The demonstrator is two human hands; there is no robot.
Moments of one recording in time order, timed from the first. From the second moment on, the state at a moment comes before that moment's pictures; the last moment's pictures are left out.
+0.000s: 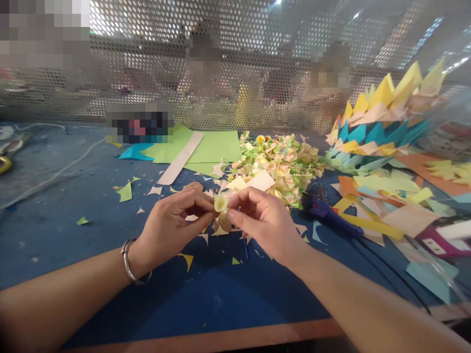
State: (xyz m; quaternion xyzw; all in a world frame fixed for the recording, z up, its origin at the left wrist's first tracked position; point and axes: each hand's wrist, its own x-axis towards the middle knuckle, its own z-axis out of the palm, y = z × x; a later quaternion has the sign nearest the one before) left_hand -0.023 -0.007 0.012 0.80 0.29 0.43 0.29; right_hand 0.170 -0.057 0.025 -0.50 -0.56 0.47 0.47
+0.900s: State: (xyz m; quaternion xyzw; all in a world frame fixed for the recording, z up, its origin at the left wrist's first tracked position) left_hand -0.019 -0.002 0.011 0.58 0.25 0.37 0.68; right_hand 0.170 -0.062 0.022 -0.49 -0.67 0.30 0.47
